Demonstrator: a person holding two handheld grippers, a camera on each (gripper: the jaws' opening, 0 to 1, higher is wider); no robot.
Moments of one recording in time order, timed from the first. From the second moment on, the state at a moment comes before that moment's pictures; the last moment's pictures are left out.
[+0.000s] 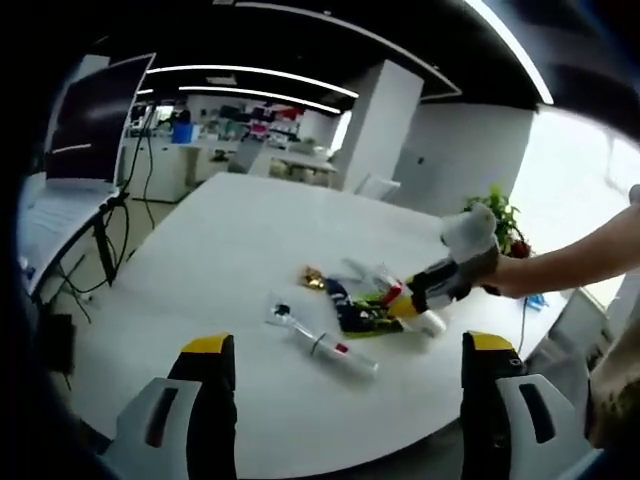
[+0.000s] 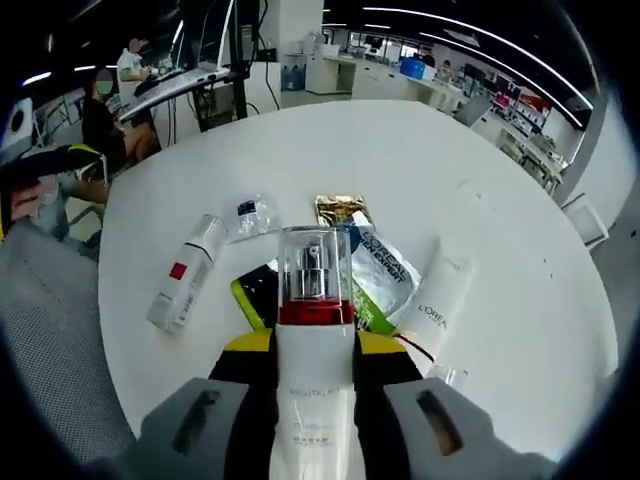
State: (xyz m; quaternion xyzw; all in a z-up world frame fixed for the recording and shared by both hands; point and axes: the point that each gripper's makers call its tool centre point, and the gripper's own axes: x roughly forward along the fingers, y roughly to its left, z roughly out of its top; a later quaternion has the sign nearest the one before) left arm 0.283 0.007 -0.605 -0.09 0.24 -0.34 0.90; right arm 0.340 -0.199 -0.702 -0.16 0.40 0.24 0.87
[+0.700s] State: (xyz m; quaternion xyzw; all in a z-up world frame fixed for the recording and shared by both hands) left arm 0.279 -0.003 -0.608 -0.07 0.26 -0.36 0.89; right arm 0.325 -0.208 -0.669 -0.10 0.33 0.19 0.92
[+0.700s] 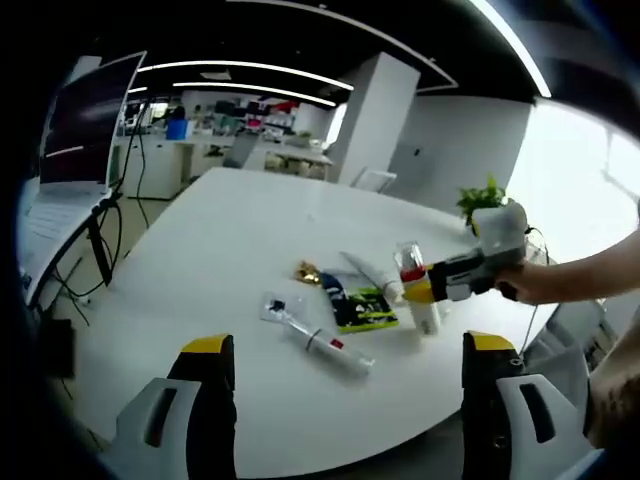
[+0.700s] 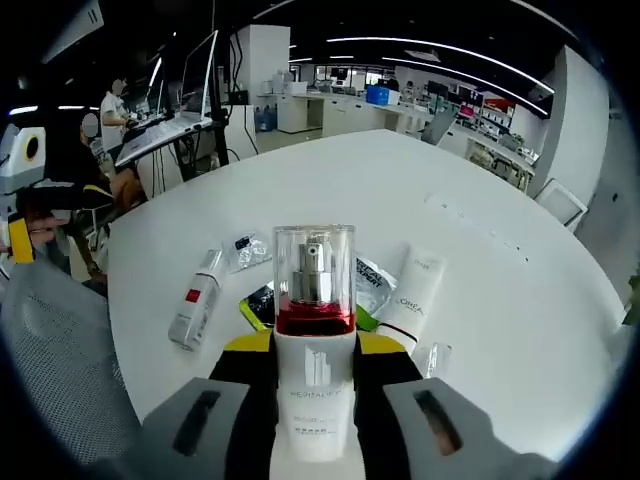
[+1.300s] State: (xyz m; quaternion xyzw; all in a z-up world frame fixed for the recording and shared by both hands) left arm 0.289 -0.016 -0.582 -0.05 0.25 -0.39 0.88; right arm 0.319 -0.195 -0.639 -0.08 0.28 0.18 0.94
